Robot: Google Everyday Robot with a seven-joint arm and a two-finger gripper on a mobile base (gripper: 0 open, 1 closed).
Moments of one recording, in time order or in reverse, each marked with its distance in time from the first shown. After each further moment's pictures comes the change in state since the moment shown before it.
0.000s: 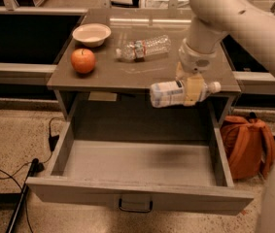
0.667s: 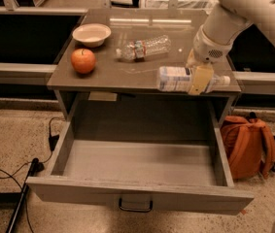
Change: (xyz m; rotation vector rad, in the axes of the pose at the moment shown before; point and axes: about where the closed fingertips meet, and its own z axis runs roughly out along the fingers) arm 0.020 -0.014 -0.039 0.123 -0.075 0.138
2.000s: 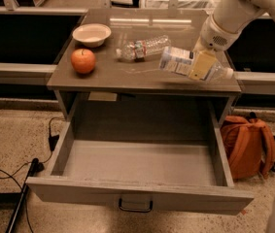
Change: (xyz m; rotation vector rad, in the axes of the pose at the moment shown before) arm 0.011 -0.033 -0.029 0.119 -0.055 0.212
